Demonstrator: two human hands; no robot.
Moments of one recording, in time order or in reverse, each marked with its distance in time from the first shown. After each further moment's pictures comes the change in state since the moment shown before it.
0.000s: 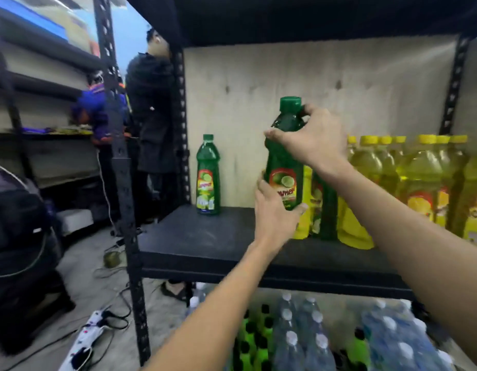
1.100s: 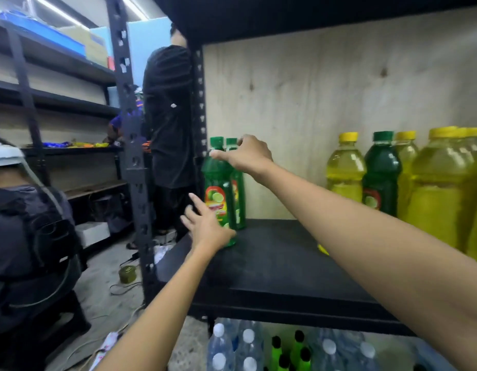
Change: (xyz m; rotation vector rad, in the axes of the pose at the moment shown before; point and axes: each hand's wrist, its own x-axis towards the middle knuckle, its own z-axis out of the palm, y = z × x) left_hand 0.083 -0.159 -0.122 0.405 0.076 -0.340; right_hand 0.029 -0.046 0.205 0.077 -0.466 0.123
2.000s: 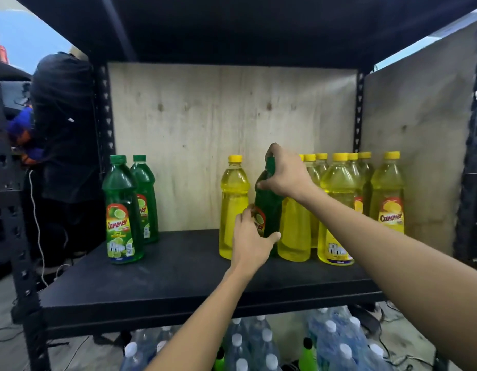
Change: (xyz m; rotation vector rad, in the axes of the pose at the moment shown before) left_hand -0.151 0.193 0.122 -0.423 -0.235 0.469; right_hand -0.085 0.136 -0.226 -0.403 0.235 -0.003
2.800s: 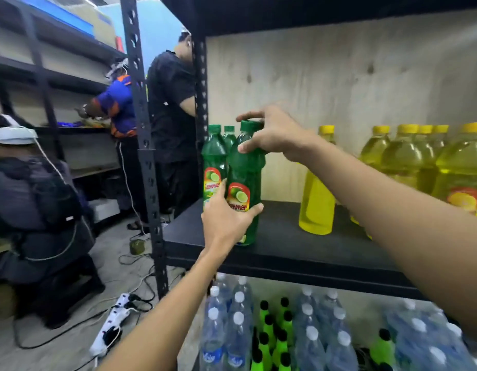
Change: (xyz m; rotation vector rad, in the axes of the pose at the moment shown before) left_hand -0.046 -0.085 -0.182 0.242 0.476 -0.117; right_hand -0.007 -0.172 0.053 0.624 -0.399 -0.205
